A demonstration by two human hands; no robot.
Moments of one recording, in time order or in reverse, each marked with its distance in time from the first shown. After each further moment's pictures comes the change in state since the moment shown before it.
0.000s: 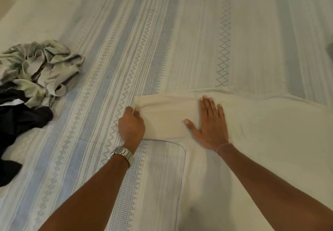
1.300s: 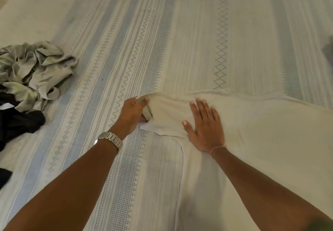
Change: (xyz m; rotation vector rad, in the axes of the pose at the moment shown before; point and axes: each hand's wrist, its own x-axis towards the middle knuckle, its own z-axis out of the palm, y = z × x) left_hand 0.043 0.036 -0.012 -0.711 -0.561 -0.168; right_hand 0.004 0.002 0.015 -0.009 0.064 -0.034
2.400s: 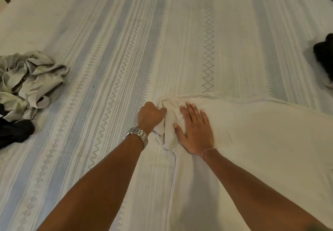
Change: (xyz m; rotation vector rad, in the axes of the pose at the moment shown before) left_hand 0.009 0.000 0.089 0.791 0.100 0.023; right_hand -0.001 -0.001 -0.006 0.077 -0.002 -0.001
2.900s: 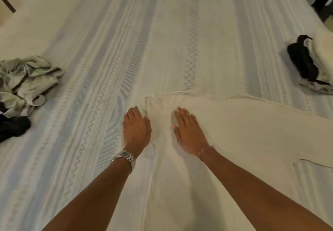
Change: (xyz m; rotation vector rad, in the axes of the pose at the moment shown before) left_hand -0.088 -0.018 0.042 0.323 0.368 0.309; right_hand -0.038 0.040 -0.054 0.128 -0.206 -0.094
